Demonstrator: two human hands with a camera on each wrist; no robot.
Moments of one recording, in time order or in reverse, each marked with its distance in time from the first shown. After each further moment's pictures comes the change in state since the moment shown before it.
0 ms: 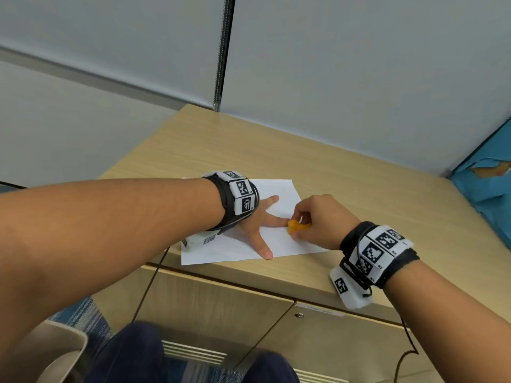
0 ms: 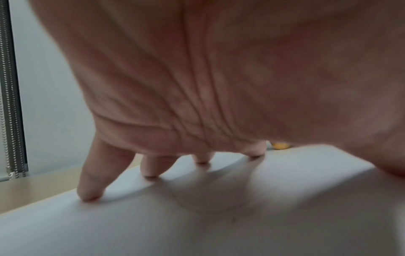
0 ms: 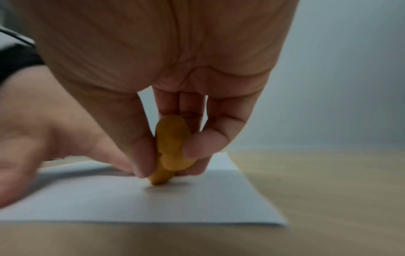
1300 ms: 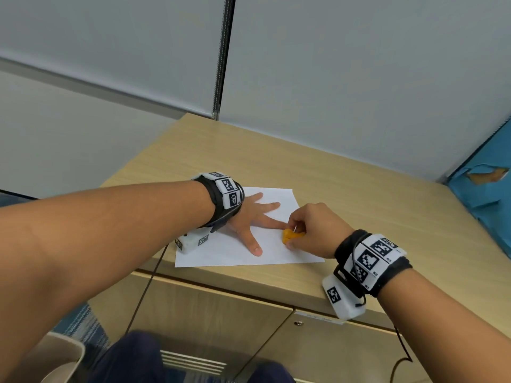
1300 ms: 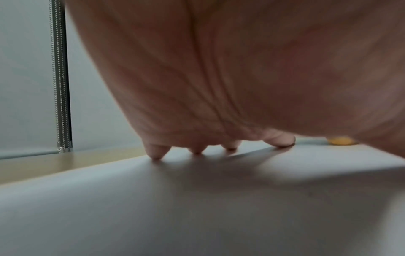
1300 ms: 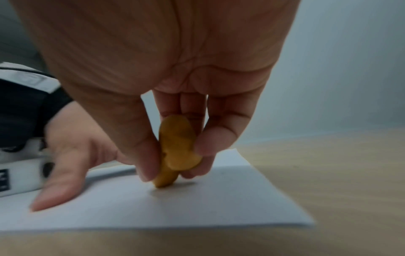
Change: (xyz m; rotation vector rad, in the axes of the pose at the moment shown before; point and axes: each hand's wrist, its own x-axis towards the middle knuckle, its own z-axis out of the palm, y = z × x) left_hand 0.006 -0.028 0.001 -0.006 0.021 0.138; right_hand 0.001 -0.005 0.003 0.024 -0.008 -0.013
